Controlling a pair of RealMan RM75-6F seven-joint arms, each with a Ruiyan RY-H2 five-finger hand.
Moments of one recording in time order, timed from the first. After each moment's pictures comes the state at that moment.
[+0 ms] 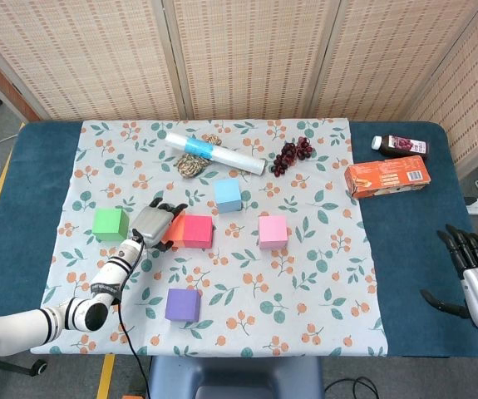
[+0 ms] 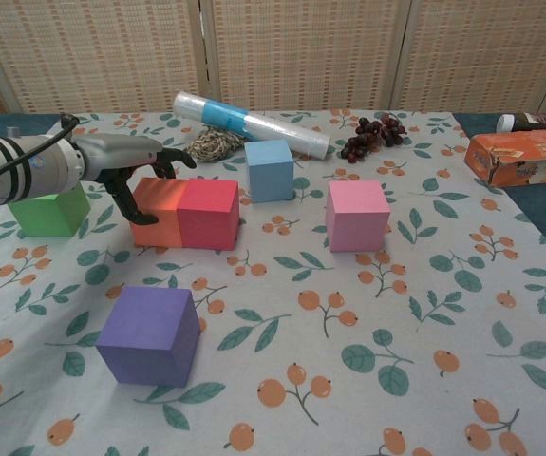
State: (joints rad) left arm -0.97 -1.51 -0.13 -1.33 0.83 0.74 0.40; right arm 0.07 -0.99 0.04 -1.66 -1.57 1.52 0.12
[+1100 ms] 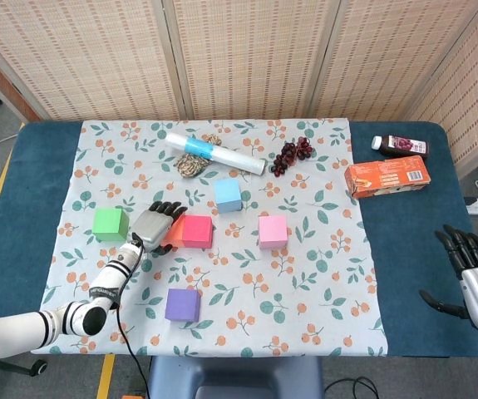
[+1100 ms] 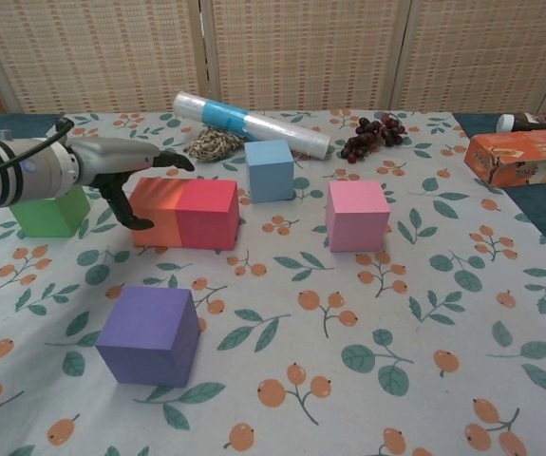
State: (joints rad) left arm -0.97 -1.48 -0.11 -1.39 0.79 0.76 0.44; right arm 0.07 -0.99 0.04 -1.66 -1.58 1.51 0.13
